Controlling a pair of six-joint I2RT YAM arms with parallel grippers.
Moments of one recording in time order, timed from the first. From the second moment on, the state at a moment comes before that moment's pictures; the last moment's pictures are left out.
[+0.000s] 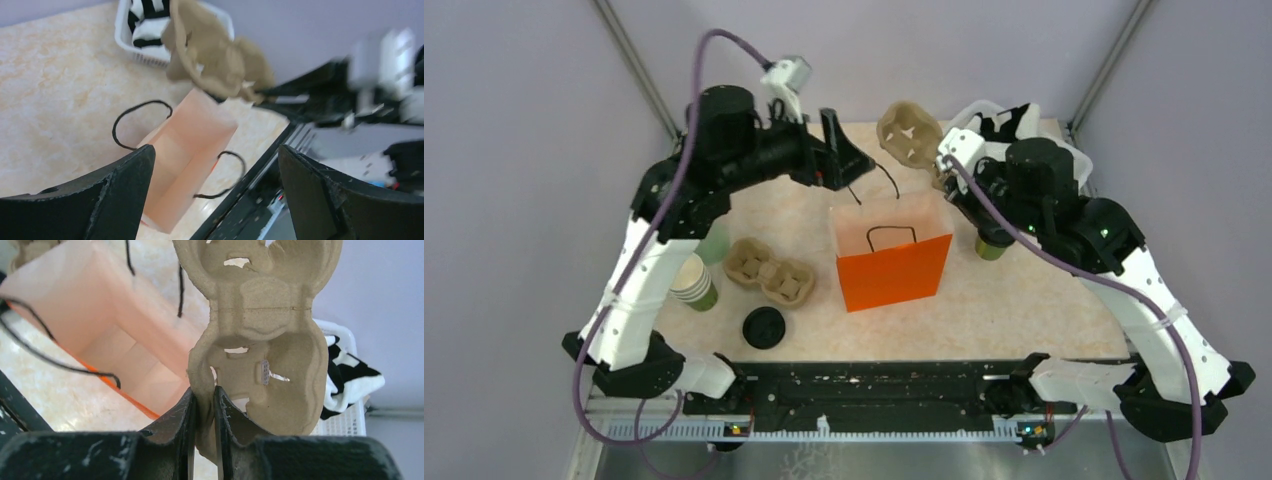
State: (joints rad) left arm -0.69 1.41 2.00 -0.90 0.24 -0.34; right arm 0.69 1.15 1.64 -0.92 0.04 -0.35
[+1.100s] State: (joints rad) left arm -0.40 1.51 2.02 -0.88 0.58 -0.80; right arm 0.81 1.15 1.58 -0.86 -0.02 -0.67
